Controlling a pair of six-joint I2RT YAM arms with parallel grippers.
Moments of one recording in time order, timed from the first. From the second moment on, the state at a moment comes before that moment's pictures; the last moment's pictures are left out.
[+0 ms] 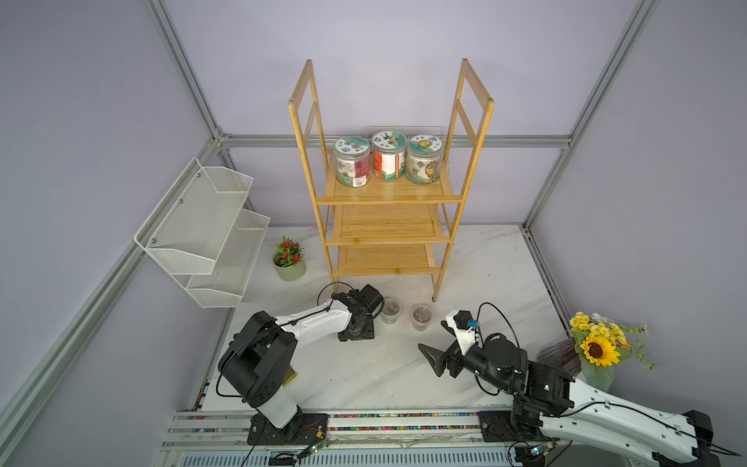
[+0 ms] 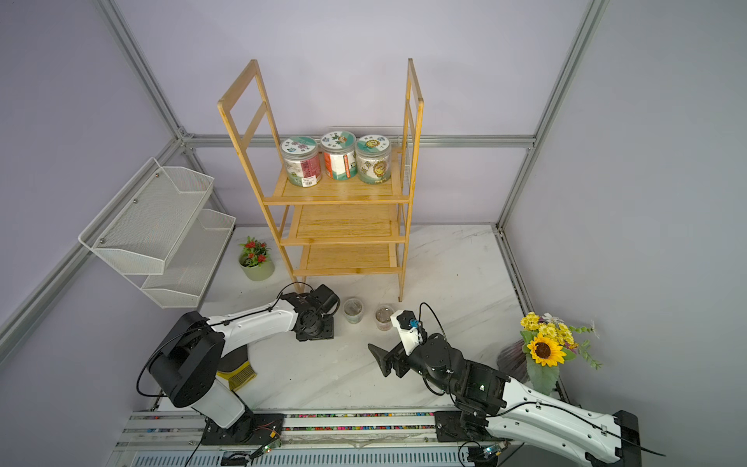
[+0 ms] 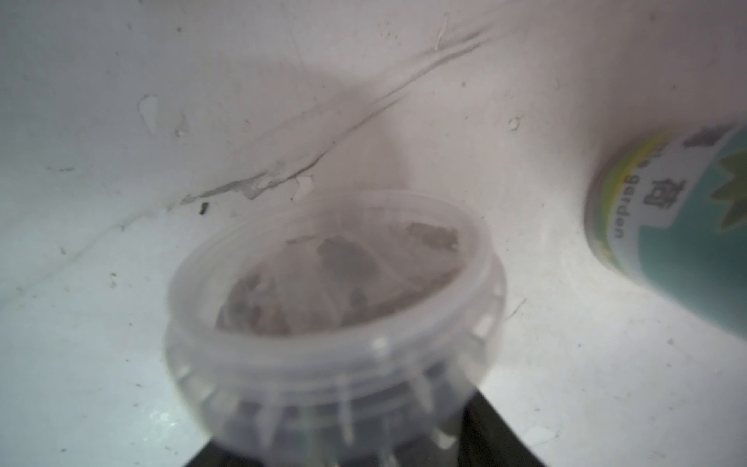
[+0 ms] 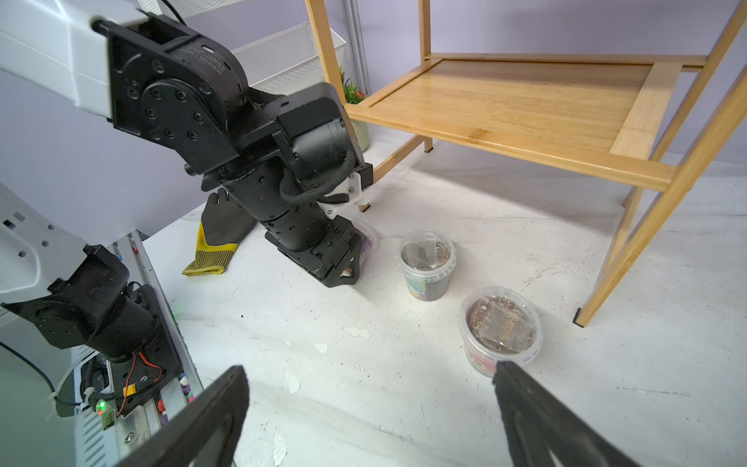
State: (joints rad) left arm -0.66 1.62 0.97 -0.72 -0.17 -0.76; right arm 1.10 0.60 0.48 -0.17 0.26 0.29
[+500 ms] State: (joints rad) left arm -0.66 1.62 0.97 -0.73 -0.17 -0.75; right arm 1.10 0.61 0.48 -0.17 0.26 0.29
